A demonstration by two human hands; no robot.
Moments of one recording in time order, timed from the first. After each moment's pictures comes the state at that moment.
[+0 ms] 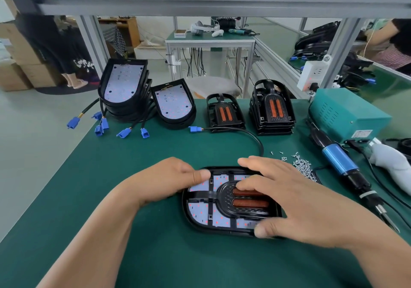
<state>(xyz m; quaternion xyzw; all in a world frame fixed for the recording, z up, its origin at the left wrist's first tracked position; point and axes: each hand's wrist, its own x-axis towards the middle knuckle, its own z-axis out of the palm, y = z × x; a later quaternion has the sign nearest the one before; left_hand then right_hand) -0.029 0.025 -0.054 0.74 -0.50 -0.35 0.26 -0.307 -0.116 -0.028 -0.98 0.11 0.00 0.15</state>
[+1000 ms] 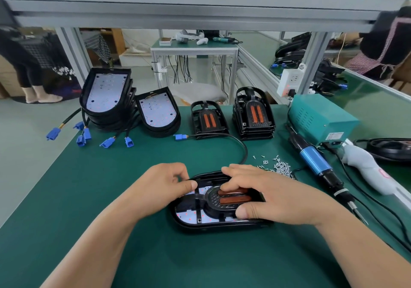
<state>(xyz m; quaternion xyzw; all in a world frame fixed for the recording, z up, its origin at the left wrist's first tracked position) -0.037 0.014 -0.073 0.76 -0.53 -0.23 0.31 -0.301 -0.150 -0.045 -0.95 0.10 -0.02 0.29</state>
